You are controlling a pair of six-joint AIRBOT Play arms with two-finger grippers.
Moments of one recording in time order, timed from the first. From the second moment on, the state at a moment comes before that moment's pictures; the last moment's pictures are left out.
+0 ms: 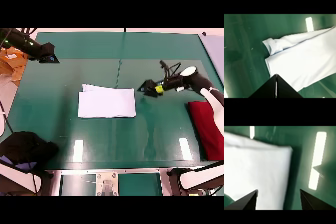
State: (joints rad) left arm 0.07 -1.74 2.08 1.06 -1.57 -1.40; right arm -0.07 -1.67 1.27 -0.76 1.14 1.21
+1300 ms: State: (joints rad) left arm 0.07 -1.74 2.08 1.06 -1.61 -1.40; right arm -0.56 -1.38 1.56 -0.55 1.24 1.37
